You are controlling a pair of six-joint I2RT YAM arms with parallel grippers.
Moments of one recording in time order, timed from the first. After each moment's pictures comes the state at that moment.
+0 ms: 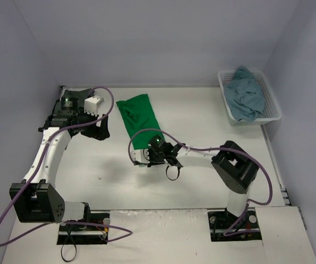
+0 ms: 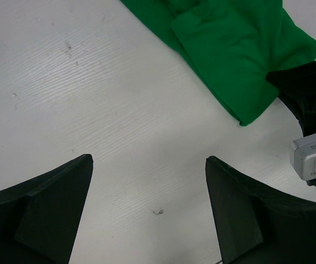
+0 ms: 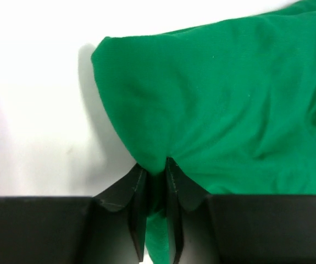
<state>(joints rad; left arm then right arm) -0.01 1.33 1.23 -0.81 0.43 0.25 0.90 1.83 0.97 0.01 -0.06 -0.89</state>
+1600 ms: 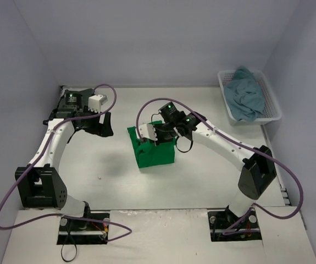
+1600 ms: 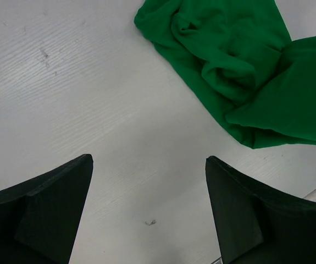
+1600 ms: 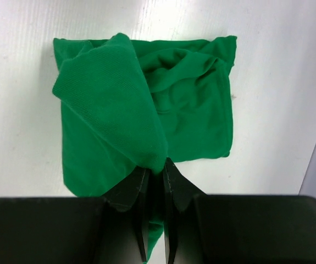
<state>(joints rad) -0.01 1.44 1.28 -0.82 0.50 0.24 0.76 1.65 1.40 -0.68 -0.35 -1.06</state>
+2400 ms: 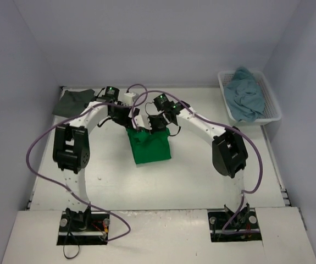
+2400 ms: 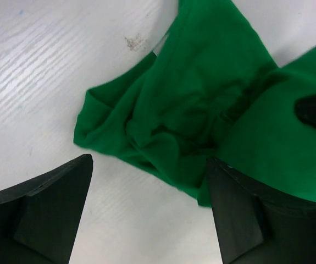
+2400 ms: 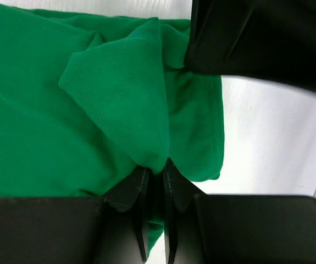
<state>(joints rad) -0.22 1.96 1.59 -0.68 0.51 0.21 0.65 2.03 1.69 -0.68 -0.42 -1.20</state>
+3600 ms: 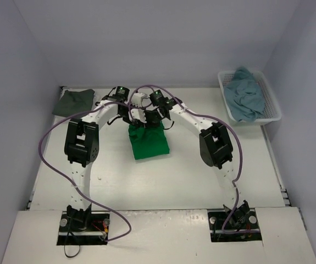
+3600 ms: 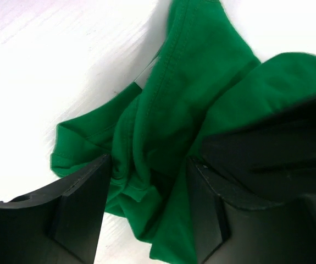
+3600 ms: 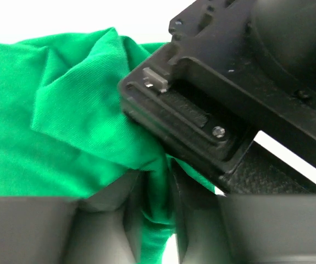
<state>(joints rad) -0.29 2.17 1.76 -0.64 0.50 0.18 0.61 2.28 1.95 -0.67 -0.50 -1.14</state>
